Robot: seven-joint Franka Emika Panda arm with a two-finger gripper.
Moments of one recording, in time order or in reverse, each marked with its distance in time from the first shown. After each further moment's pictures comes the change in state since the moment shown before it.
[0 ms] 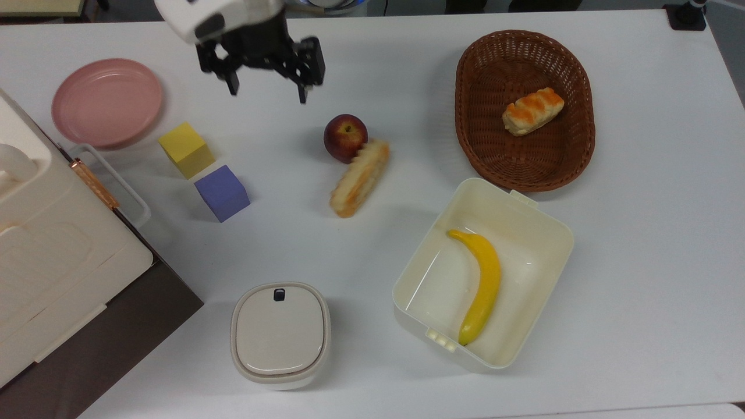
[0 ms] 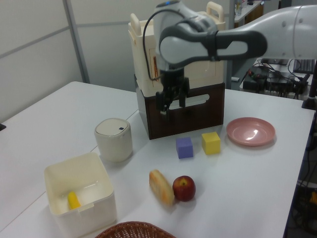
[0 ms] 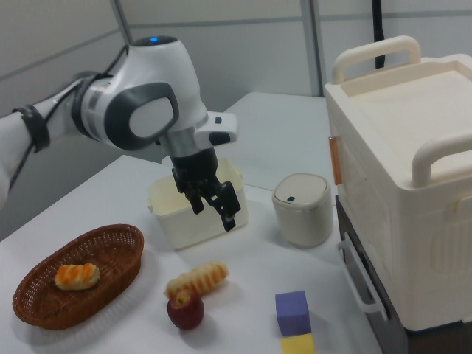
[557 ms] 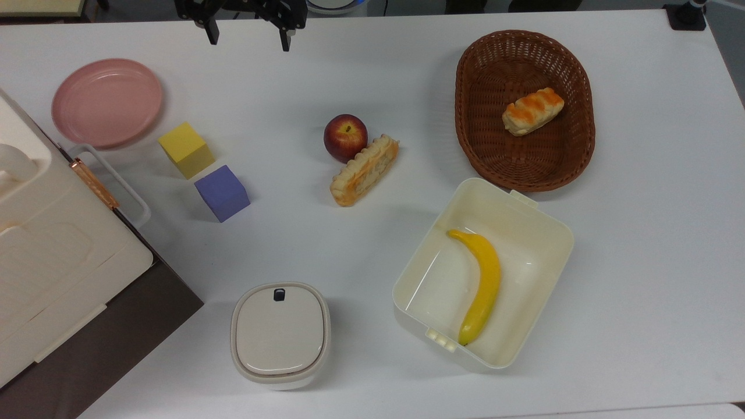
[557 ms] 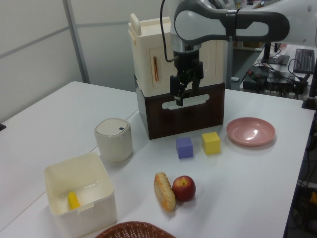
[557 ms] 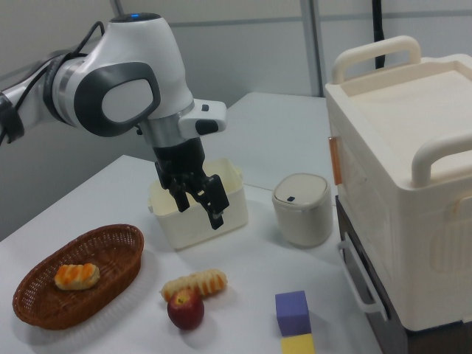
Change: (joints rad) arm -0.030 -0.090 -0.001 -0.003 -0.001 -0.110 -0.061
